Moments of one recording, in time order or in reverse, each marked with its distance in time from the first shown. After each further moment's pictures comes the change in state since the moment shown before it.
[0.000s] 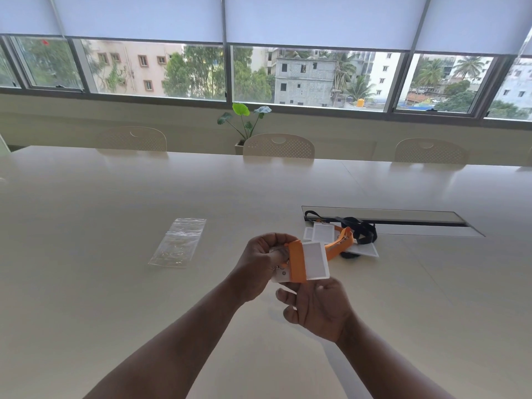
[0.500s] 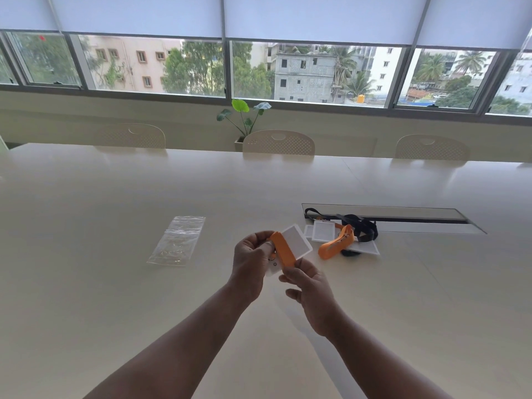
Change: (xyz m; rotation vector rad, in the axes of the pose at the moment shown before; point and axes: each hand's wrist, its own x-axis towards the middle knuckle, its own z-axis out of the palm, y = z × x) left_hand 0.013 -0.017 0.000 -0.151 0.358 -0.068; right_hand 0.016 0.013 0.015 -0.705 0.365 -0.335
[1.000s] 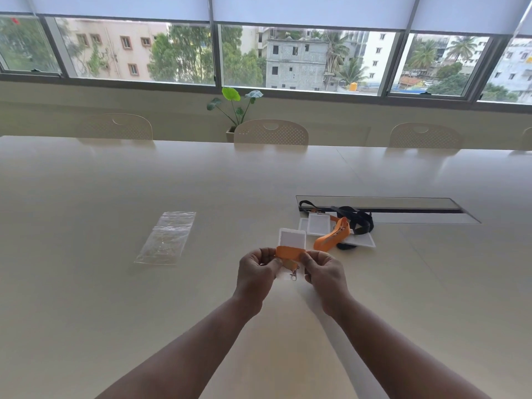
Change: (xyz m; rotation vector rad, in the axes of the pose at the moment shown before) left_hand 0.010 -0.055 0.001 0.168 0.001 -0.015; right_hand 0.038 0.009 -0.041 -0.008 0.326 0.011
